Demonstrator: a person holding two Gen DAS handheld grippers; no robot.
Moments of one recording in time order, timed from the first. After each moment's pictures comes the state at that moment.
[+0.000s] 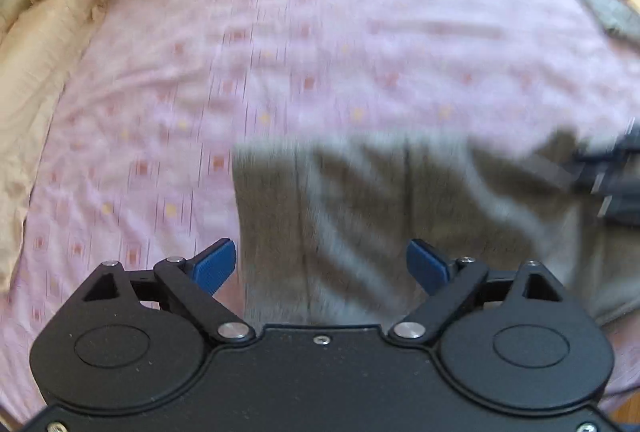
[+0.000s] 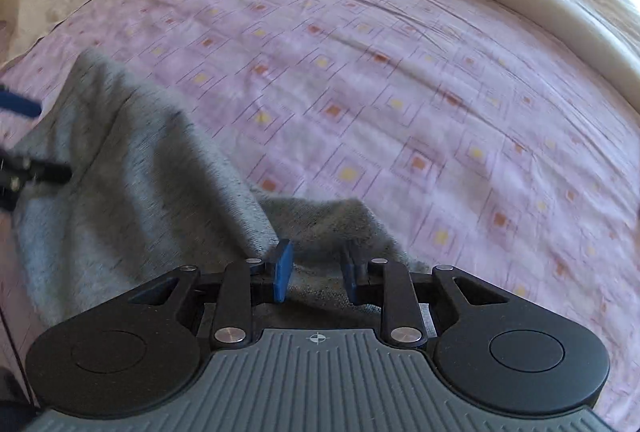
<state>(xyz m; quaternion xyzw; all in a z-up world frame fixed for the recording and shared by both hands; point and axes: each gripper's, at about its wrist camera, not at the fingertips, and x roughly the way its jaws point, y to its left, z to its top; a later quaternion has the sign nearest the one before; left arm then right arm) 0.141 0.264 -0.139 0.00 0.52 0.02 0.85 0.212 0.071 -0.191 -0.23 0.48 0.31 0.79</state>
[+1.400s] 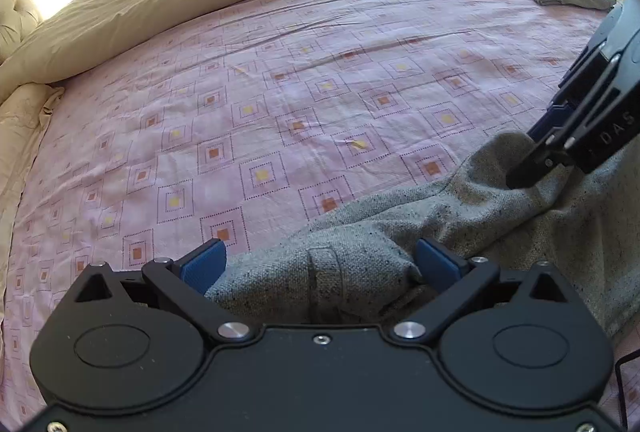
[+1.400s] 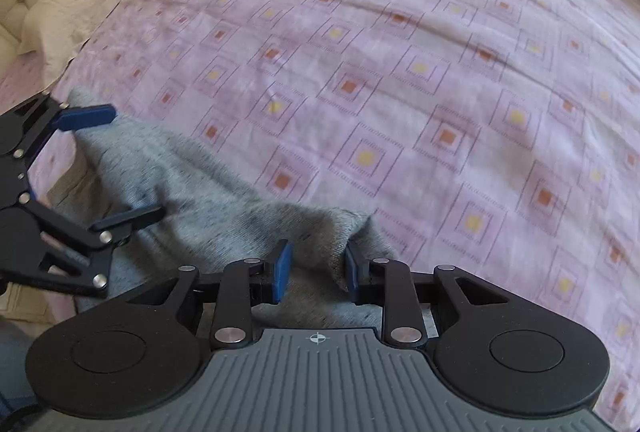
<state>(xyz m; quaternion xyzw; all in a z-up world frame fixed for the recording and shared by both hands) 0.151 0.195 -0.180 0.11 0.46 -0.04 0.88 0.272 0.048 -0.199 -0.14 0.58 0.37 0.71</state>
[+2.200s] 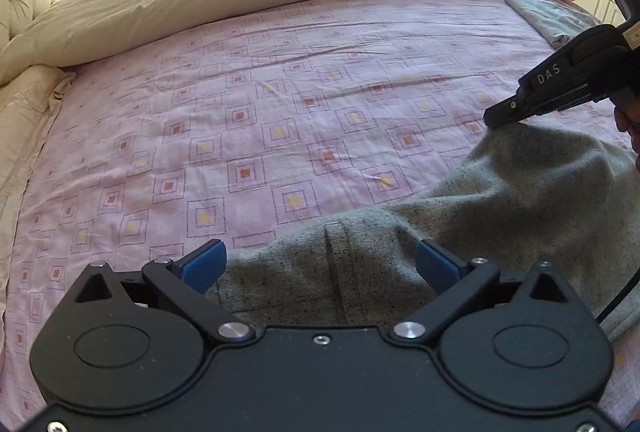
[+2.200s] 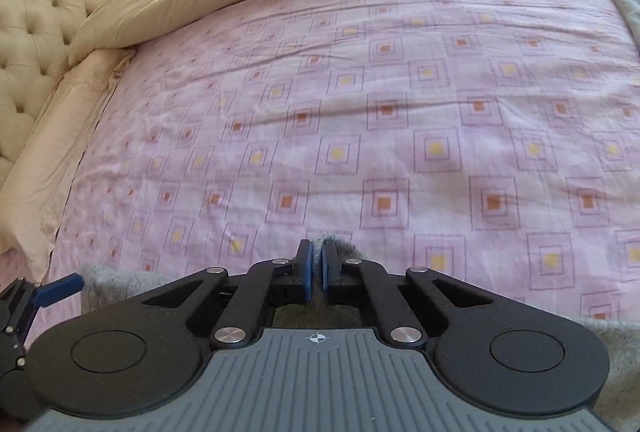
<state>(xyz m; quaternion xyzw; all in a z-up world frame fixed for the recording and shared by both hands) 0.167 0.228 -0.149 0.05 0.46 -0.03 0.88 0.307 0.023 -0.179 0.07 0.53 0.22 0.81</state>
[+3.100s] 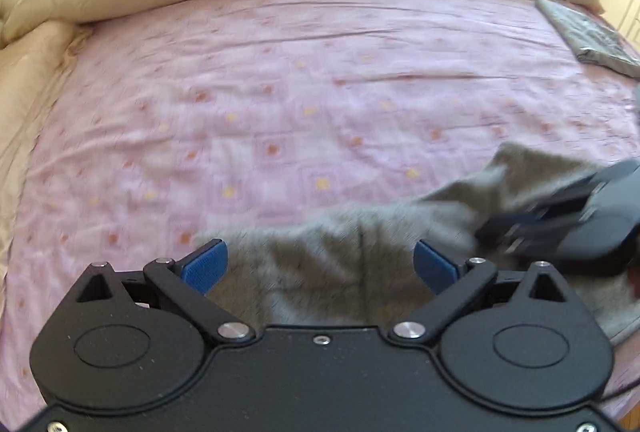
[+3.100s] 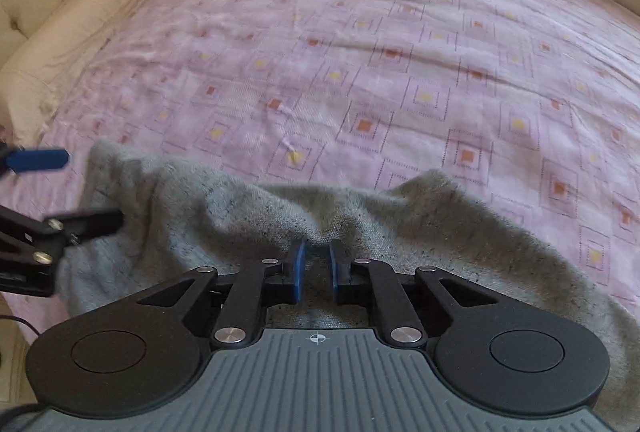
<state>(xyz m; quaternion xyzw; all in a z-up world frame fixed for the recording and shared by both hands) 0.180 0.241 -0.140 0.01 0.50 -0.02 0.87 0.248 0.094 -0.207 -0.09 0.55 0.28 0.78</state>
